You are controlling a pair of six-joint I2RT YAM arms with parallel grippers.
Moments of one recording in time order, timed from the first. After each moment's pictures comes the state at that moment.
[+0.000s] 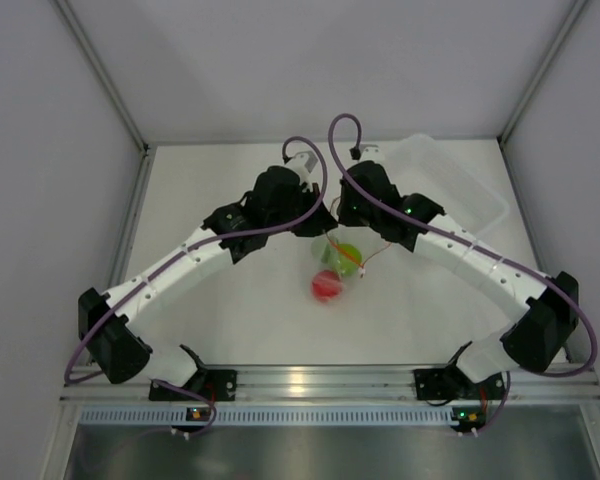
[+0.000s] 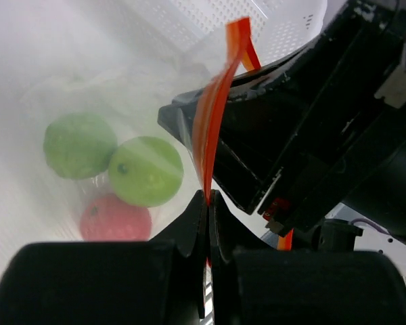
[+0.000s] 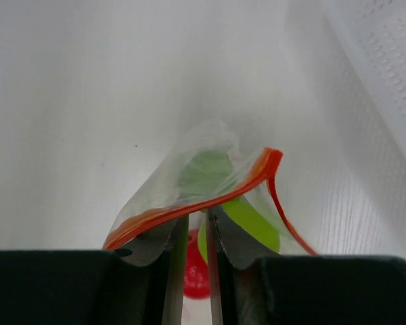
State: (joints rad) left arm -0.78 1.42 1.36 -0.45 0.08 -0.65; right arm 0.78 1.45 1.39 -0.59 0.33 0.54
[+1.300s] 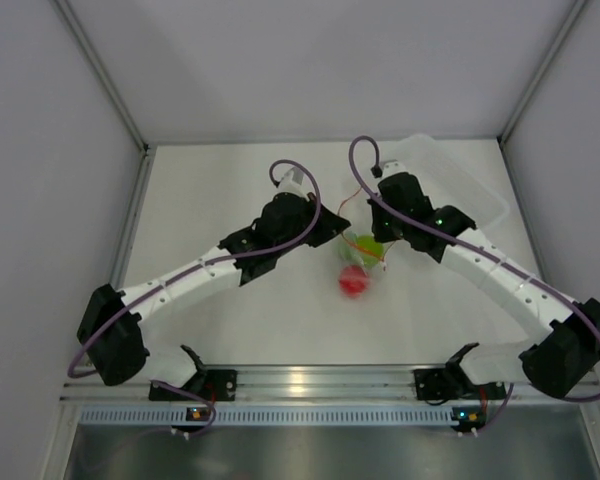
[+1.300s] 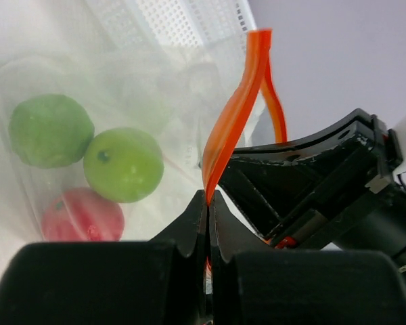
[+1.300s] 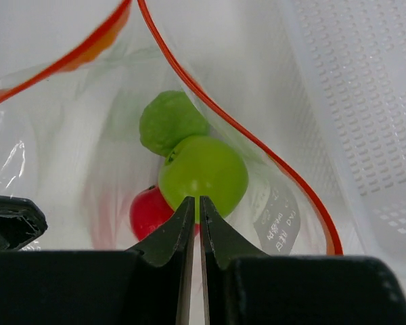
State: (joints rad) left arm -0.85 1.40 1.11 -0.02 -0.07 -1.07; right arm 0.64 1.29 1.21 -0.66 0.22 0.31
